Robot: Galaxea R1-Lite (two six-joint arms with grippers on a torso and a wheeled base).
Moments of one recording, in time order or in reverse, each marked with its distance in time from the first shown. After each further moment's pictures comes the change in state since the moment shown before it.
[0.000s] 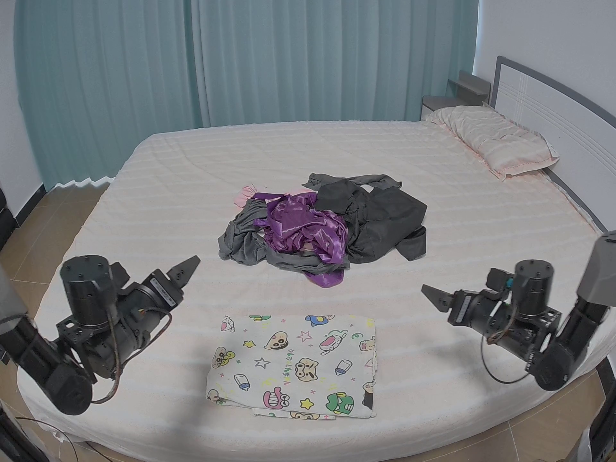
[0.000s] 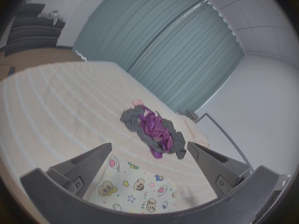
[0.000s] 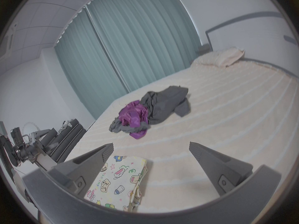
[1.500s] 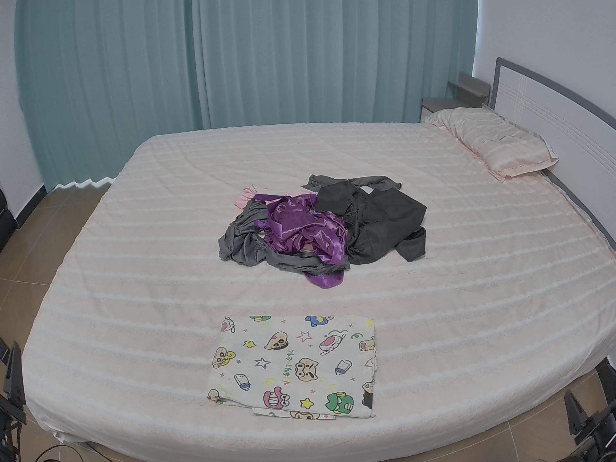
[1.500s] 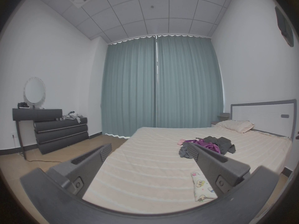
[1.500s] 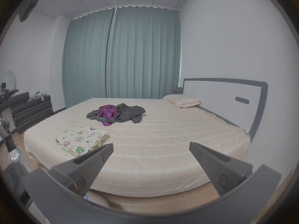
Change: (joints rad) left arm 0.138 -1.600 0.184 1.046 0.313 0.802; right arm -0.313 -1.856 0.324 1.390 -0.061 -0.483
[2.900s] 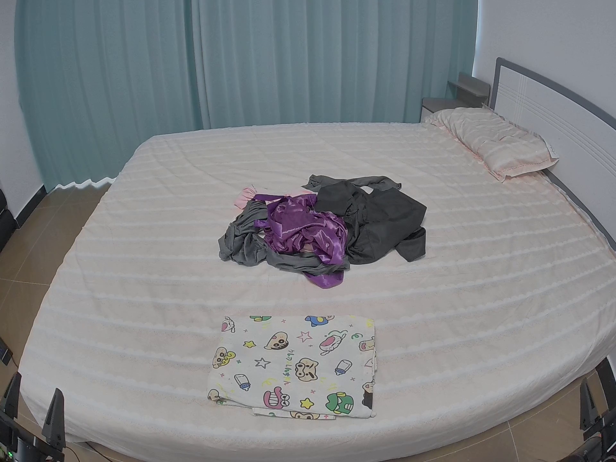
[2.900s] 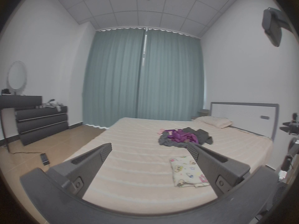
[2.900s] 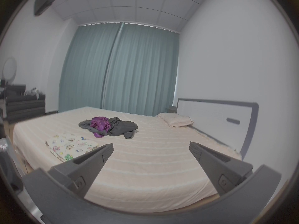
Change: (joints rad) left arm 0.200 -0.162 0.098 0.147 -0.404 -0.111; right arm -0.032 -0.151 0.007 -0.061 -0.024 -0.106
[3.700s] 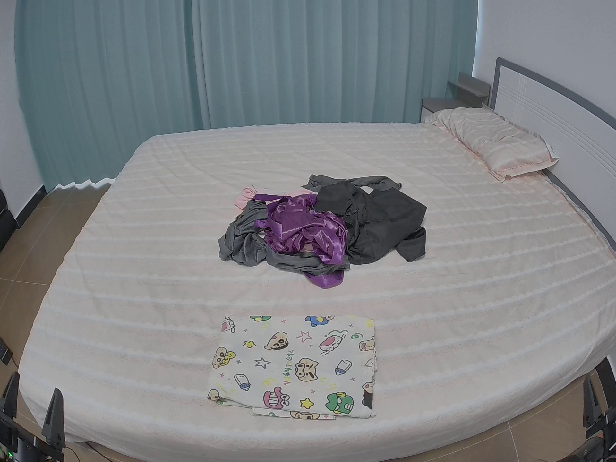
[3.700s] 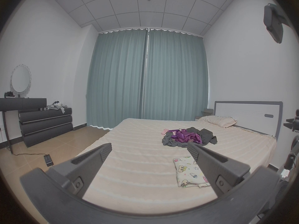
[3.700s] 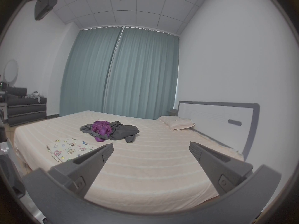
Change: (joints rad) left arm -0.002 -0.004 0.000 0.001 0.035 0.017; right arm 0.000 0.001 0.002 -0.037 0.020 0.014
